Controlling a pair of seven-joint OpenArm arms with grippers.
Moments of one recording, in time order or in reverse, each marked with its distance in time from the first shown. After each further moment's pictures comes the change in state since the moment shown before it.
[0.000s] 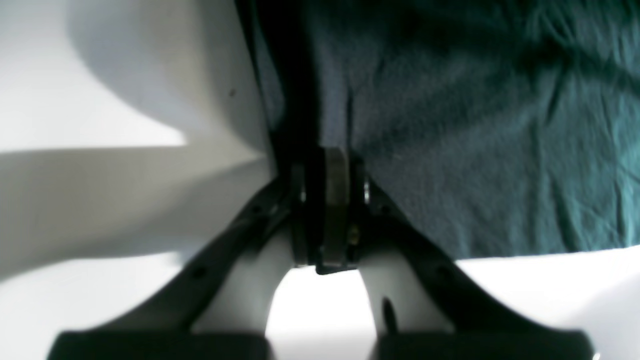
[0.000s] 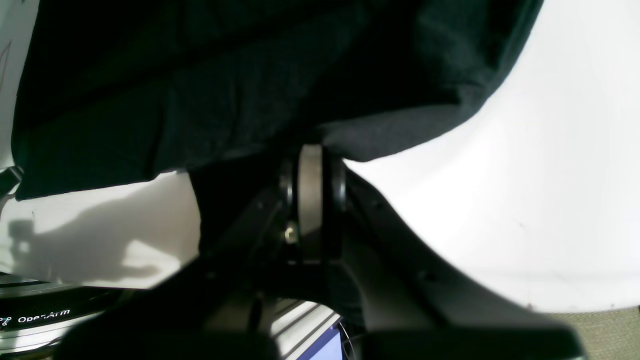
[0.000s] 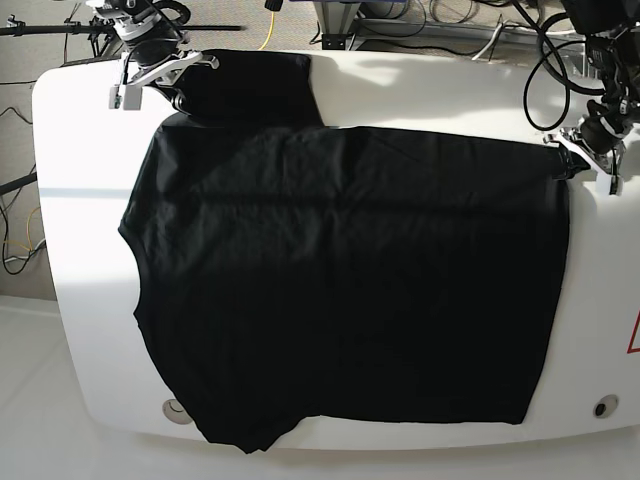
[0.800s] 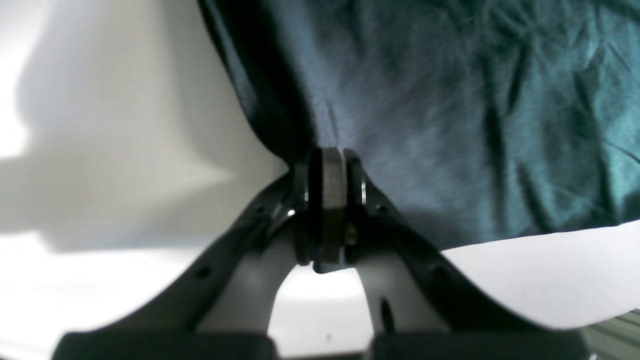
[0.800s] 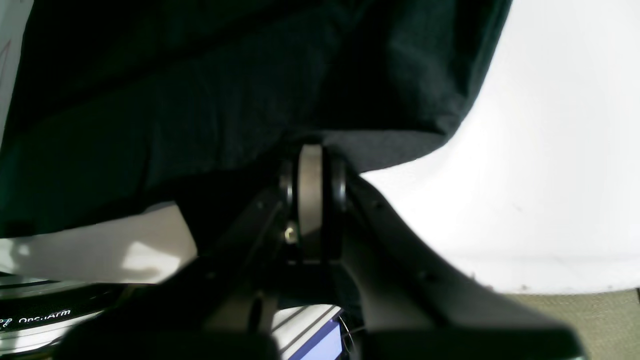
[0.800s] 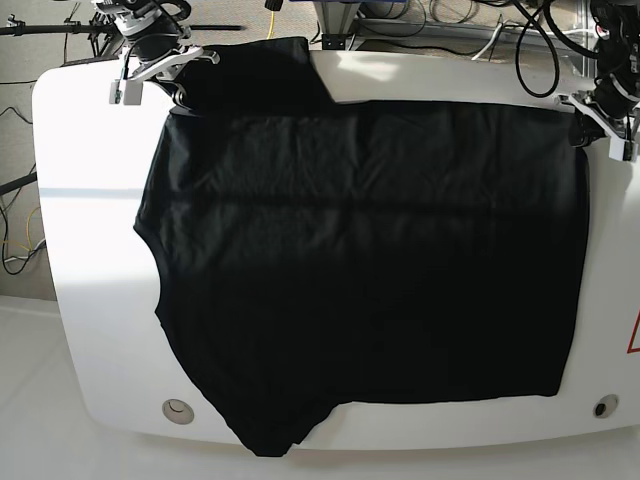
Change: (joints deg) left arm 11.6 3.1 -9.0 16.2 -0.2 -0.2 6.2; right arm -1.5 0.0 -0.2 0.3 0.2 -0.1 0.5
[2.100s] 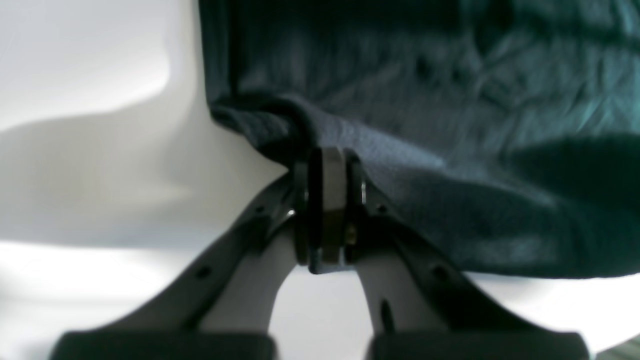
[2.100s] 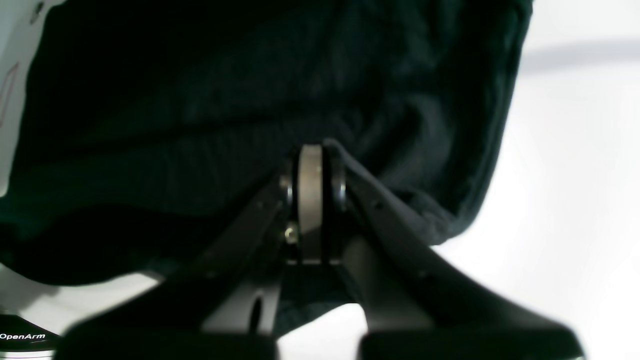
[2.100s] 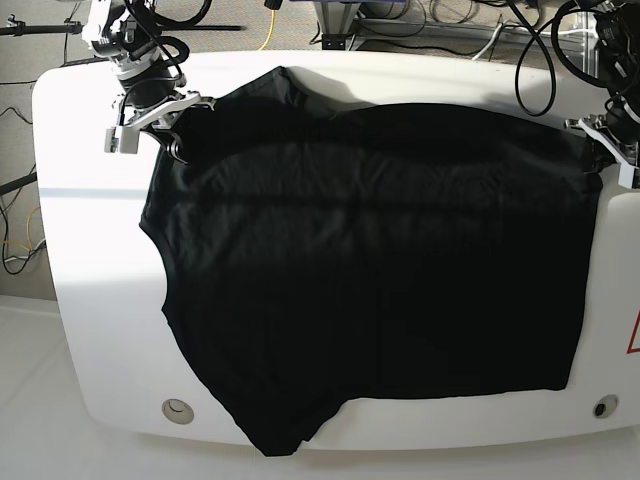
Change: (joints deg) left arm -7.1 -0.2 -1.8 4.6 0.2 0.0 7.0; right arm 12.8 0.0 -0.1 0.5 -3.1 -0.5 -2.9
